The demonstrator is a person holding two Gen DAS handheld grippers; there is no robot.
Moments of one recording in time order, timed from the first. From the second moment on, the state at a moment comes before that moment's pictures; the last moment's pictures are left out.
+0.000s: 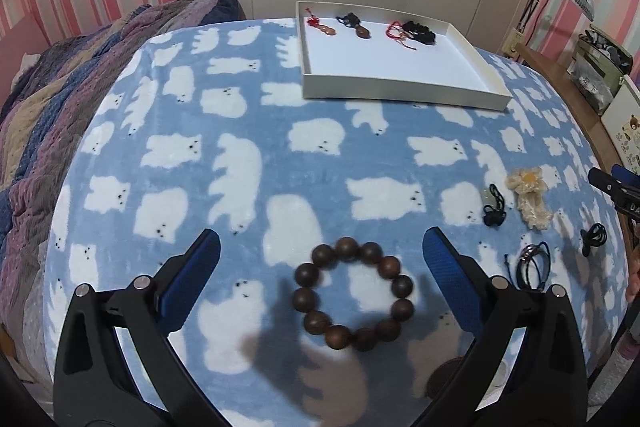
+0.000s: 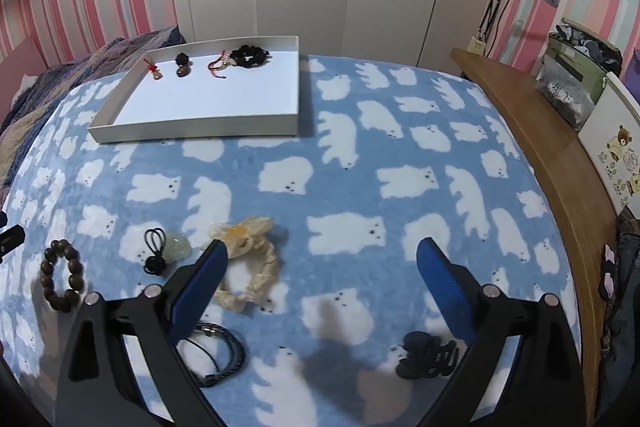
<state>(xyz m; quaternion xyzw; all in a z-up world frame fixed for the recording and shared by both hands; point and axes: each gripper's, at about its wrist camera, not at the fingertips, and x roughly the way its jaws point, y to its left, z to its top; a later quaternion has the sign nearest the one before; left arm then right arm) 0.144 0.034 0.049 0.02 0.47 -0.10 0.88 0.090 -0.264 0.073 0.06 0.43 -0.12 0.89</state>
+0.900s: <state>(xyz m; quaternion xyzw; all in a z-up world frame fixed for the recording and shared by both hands) 0.159 -0.050 0.040 0.03 0.51 -0.15 0.84 0.085 -0.312 0.053 0.07 0.47 -0.09 0.87</state>
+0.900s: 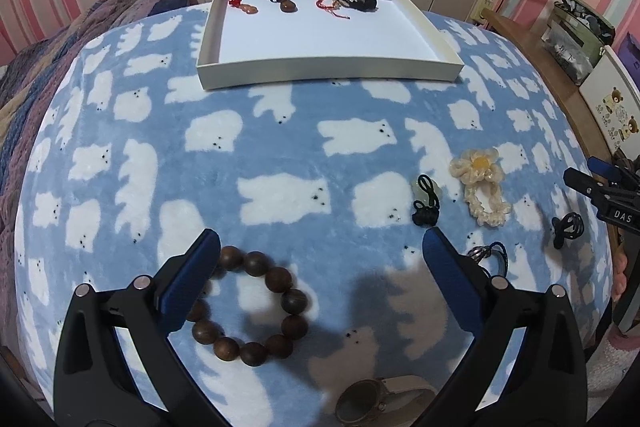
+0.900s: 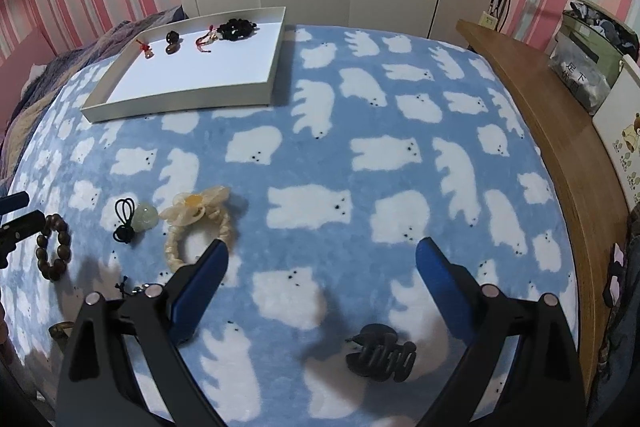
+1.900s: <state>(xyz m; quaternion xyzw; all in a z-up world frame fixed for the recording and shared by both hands) 0.168 -0.099 0.020 0.04 0.55 -0.18 0.81 0.052 -0.339 0.023 0.06 0.52 -0.13 0.84</state>
